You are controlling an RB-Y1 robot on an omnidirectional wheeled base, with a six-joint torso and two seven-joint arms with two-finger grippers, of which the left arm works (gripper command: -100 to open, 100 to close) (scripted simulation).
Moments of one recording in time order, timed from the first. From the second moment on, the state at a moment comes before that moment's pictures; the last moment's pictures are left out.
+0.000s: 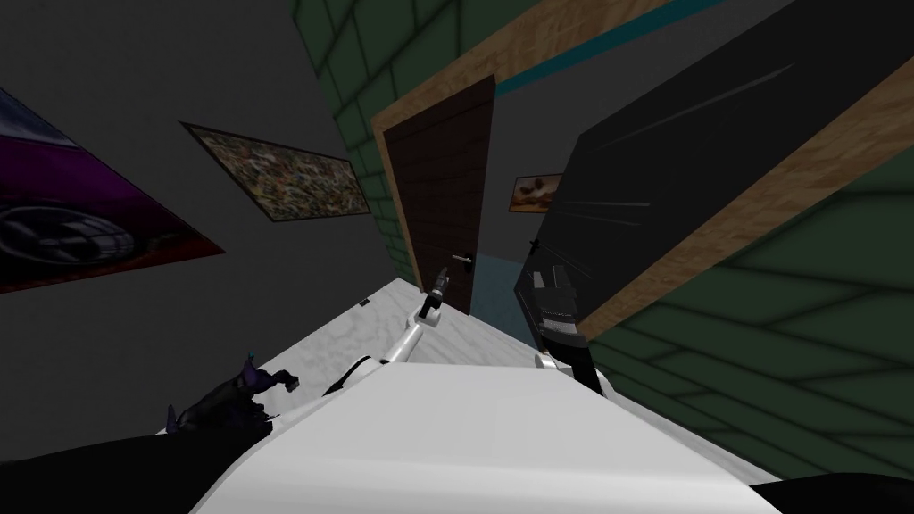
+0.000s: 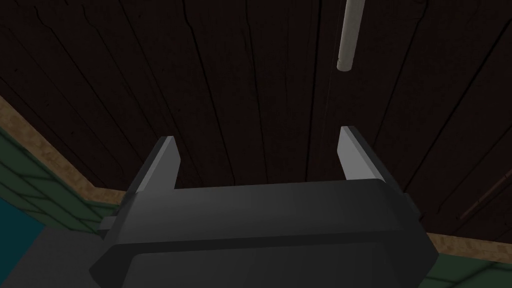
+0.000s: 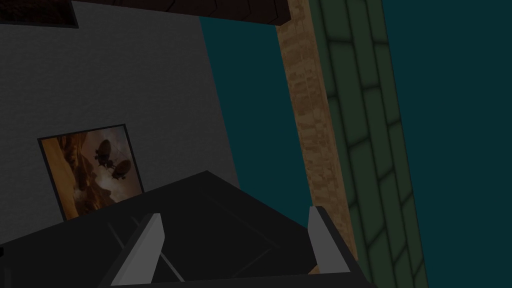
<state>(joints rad) -0.34 0.08 -0.22 -0.97 0.11 -0.54 0.05</state>
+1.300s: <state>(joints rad) -0.49 0.03 -0.26 -0.70 0.12 -0.52 0.06</state>
